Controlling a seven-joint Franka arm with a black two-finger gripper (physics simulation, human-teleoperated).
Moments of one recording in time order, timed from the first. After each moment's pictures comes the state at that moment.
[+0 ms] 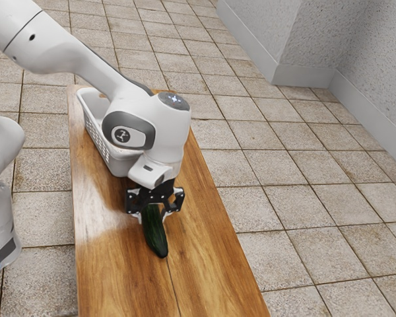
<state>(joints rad) -0.46 -0.41 0.12 -2.57 -0.04 2.18 1.26</state>
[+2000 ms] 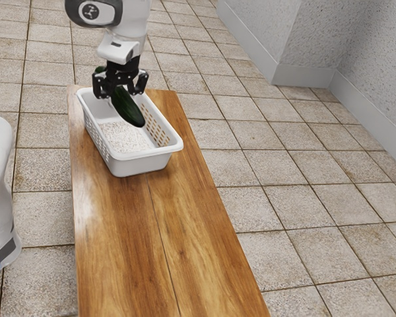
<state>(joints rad) -0.11 -0.78 0.21 -2.33 0.19 1.57 1.34</state>
